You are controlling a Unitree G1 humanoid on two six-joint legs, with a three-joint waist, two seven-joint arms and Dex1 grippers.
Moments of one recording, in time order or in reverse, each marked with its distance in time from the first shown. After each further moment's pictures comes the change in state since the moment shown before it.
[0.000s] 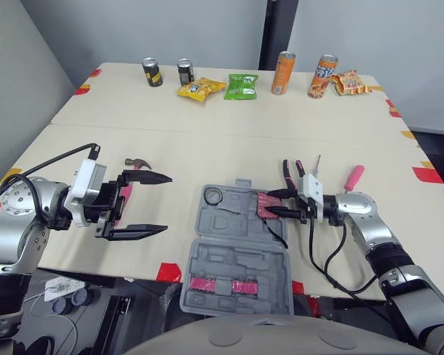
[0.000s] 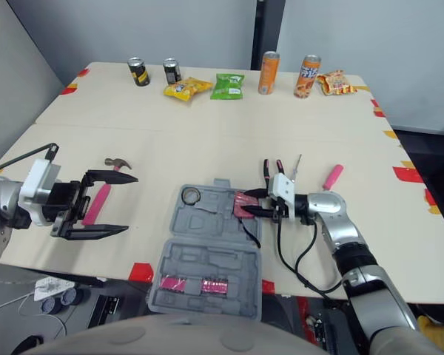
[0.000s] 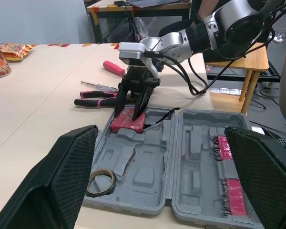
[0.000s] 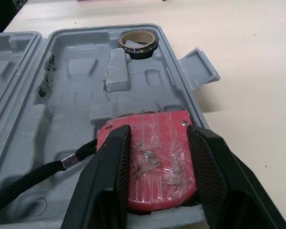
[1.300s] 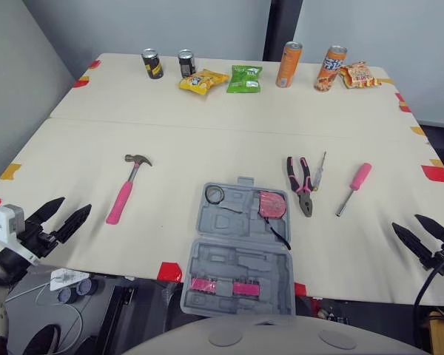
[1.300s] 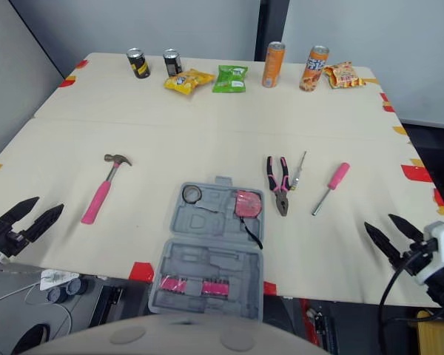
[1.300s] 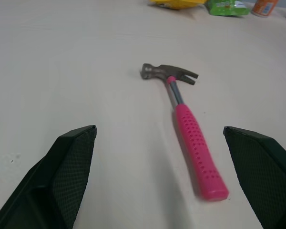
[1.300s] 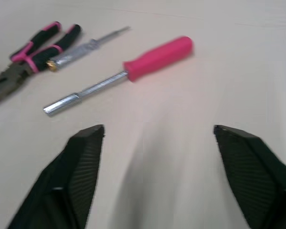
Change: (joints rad) left arm 0.258 -0.228 0.417 0.569 0.085 -0.115 0.490; right arm 0.673 -0.139 -0.791 -0.195 0.327 0.156 -0.222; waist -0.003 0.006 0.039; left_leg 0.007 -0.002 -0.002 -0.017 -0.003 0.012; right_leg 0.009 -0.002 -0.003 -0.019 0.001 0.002
